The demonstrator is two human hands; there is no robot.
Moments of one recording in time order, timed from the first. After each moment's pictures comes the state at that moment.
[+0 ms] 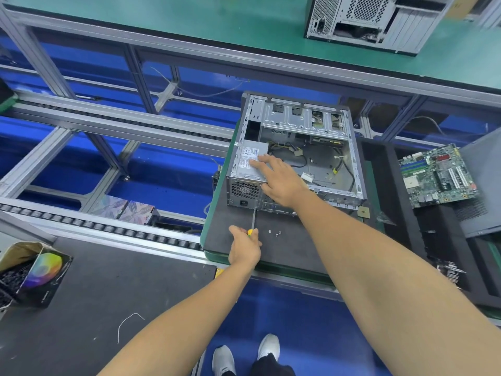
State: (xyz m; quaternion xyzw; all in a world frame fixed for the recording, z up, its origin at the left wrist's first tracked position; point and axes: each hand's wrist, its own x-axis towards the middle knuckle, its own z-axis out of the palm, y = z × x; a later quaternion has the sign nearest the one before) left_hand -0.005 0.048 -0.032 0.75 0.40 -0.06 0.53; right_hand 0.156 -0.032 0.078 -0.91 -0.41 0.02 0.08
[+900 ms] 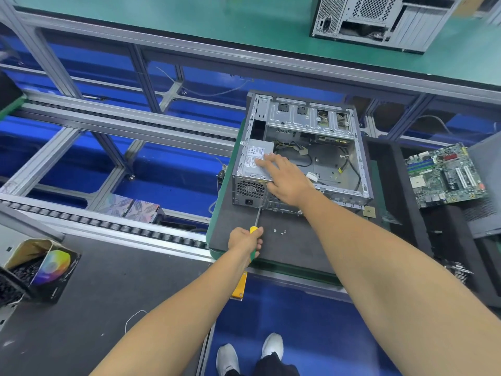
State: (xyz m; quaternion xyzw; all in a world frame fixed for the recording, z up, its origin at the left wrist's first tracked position) left_hand 0.003 0.072 -0.020 0.57 0.44 -0.10 0.68; right_hand 0.158 -0.031 0.074 -0.91 -0.41 0.02 0.09
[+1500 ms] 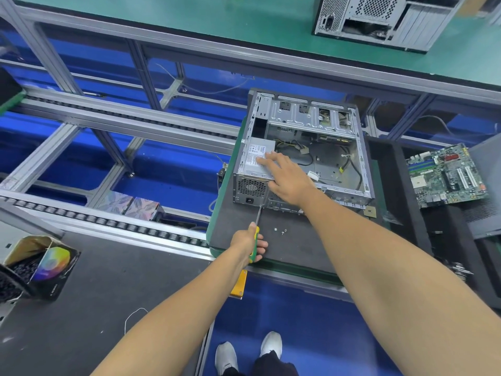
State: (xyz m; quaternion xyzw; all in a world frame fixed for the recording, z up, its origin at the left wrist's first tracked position) left_hand 0.003 0.071 -0.004 0.55 0.45 -0.20 0.68; right_hand 0.158 -0.031 0.075 -0.91 -0.41 0.02 0.09
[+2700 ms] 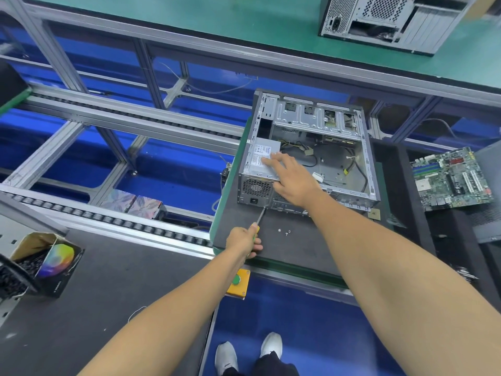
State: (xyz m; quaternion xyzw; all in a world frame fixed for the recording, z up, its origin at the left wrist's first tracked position) left_hand -0.003 0.091 -0.023 0.63 0.41 -0.14 0.64; right_hand 0.156 -0.030 0.074 -0.91 -0.39 0.03 0.09
